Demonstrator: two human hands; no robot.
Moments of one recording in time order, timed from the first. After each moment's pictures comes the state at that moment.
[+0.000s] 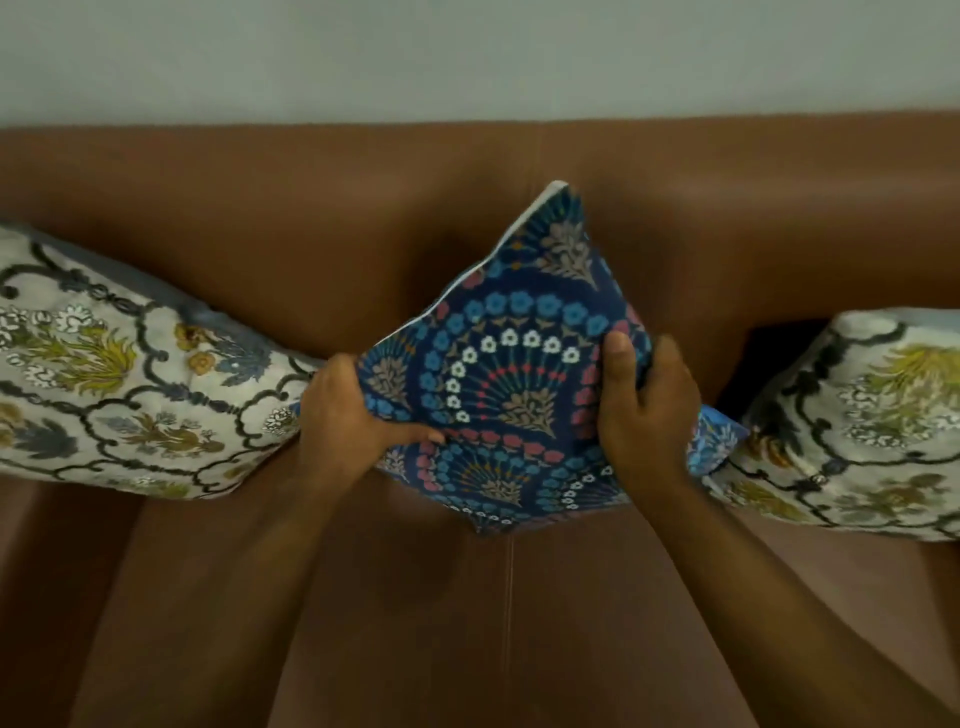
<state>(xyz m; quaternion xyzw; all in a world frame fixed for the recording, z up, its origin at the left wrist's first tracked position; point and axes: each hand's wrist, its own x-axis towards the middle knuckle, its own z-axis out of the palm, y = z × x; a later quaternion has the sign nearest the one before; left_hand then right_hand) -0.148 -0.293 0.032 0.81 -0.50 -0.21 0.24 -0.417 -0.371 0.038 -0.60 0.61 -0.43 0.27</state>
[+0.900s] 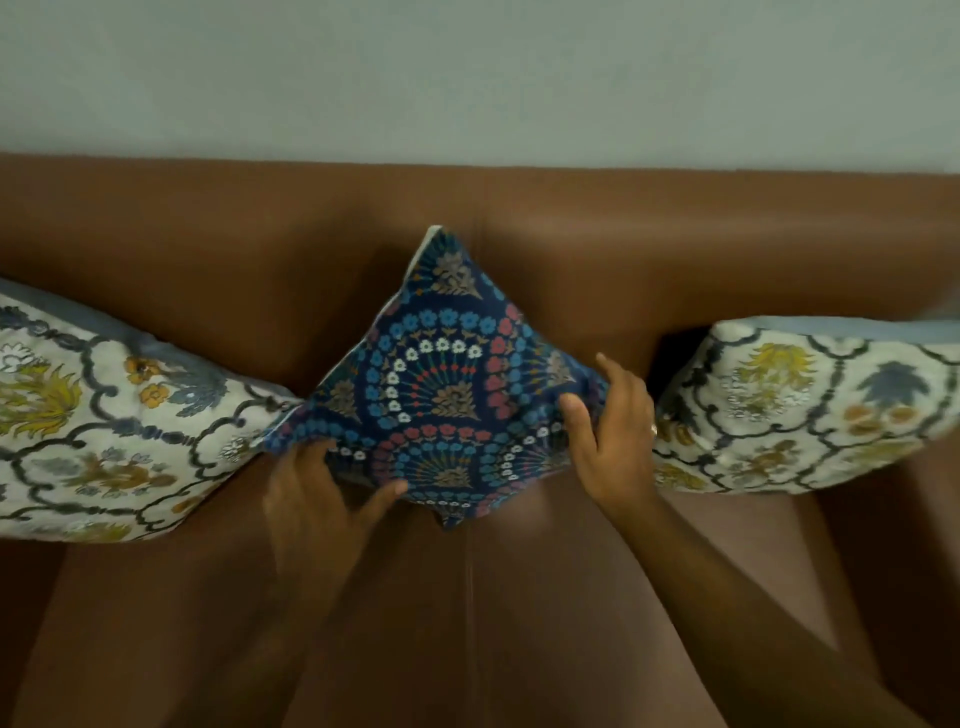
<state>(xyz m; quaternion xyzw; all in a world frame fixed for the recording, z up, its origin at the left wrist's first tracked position) -0.180 -0.219 0.016 0.83 -0.51 -0.14 0.20 -0.455 -0.337 0.049 -0.68 0.64 -0.29 0.21</state>
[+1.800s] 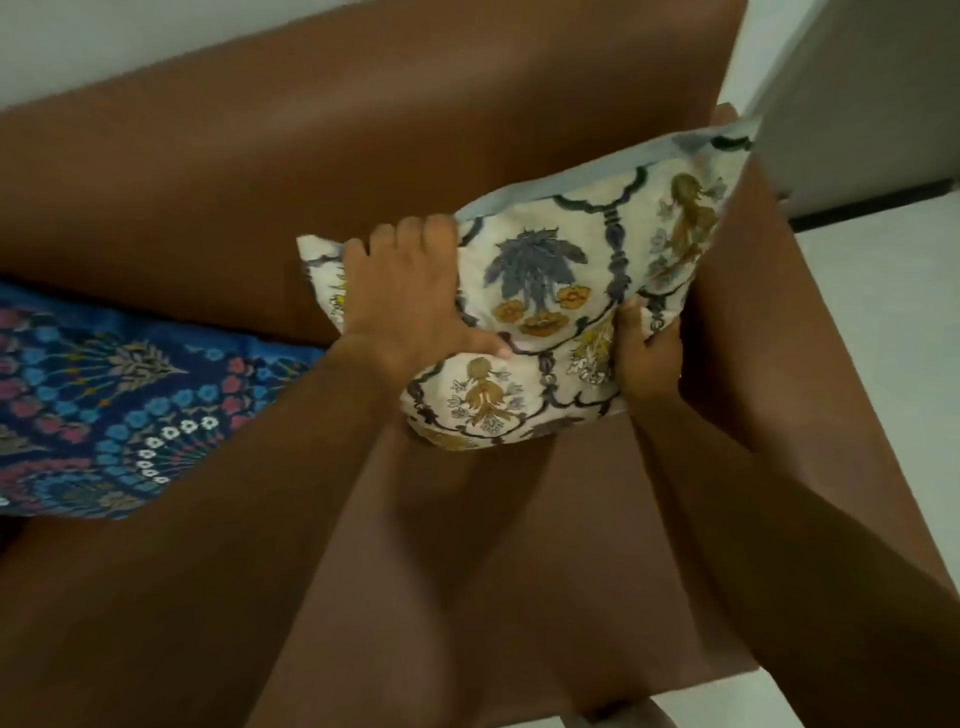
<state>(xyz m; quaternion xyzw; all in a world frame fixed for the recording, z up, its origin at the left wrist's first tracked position) -0.606 -0.460 0.077 0.65 -0.75 -0.01 -0.07 -0.830 -0.428 -0.066 -0.37 0.75 -0.40 0.37</state>
